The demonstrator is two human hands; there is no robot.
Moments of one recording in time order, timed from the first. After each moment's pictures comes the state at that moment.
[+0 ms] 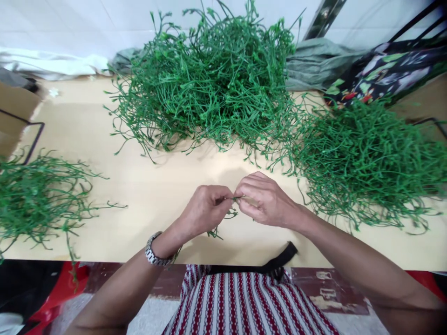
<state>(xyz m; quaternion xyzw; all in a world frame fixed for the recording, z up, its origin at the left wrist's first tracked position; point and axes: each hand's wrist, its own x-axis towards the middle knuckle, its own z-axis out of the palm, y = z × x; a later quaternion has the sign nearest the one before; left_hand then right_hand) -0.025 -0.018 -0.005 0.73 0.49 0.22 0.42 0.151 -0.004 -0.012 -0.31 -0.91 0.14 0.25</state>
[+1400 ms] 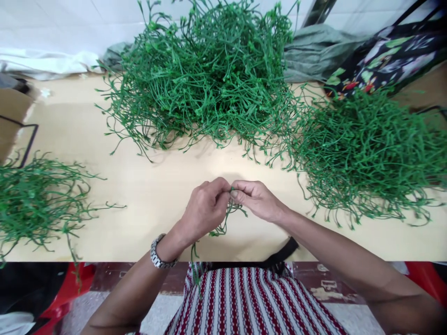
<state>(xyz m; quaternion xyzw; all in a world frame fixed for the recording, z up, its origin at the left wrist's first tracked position) -0.018 -0.025 -0.006 0.74 0.52 0.26 0.32 0.135 -0.012 -0.034 -0.39 -0.59 0.64 0.29</state>
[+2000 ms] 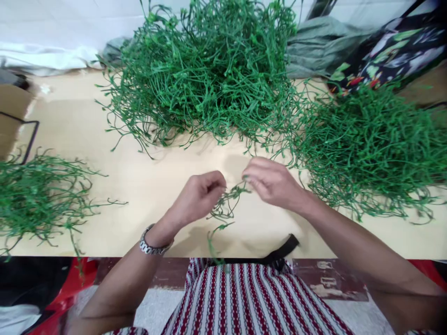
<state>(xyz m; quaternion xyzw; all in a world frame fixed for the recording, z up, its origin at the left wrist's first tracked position) -0.034 -0.009 0.001 0.71 0.47 0.26 0.46 0.163 0.007 -0.016 -0.33 -0.88 0.17 0.31</state>
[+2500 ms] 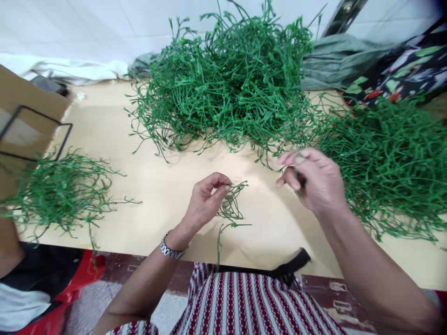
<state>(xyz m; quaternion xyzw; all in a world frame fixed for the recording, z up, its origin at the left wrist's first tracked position) -0.036 -0.014 -0.023 0.54 0.50 0.44 0.51 0.174 0.014 -0.004 -0.40 -0.49 0.54 0.55</state>
